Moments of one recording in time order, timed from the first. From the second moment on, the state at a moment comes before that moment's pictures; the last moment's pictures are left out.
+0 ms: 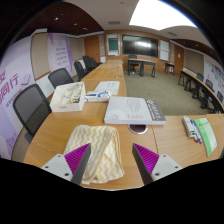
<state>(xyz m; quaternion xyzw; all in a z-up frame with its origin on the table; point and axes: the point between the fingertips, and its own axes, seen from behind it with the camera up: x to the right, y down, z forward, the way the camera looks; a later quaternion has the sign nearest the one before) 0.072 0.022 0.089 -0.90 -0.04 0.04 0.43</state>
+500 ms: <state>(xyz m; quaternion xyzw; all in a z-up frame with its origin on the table) 0.038 -0.174 0.203 -0.88 -0.04 0.00 0.48</state>
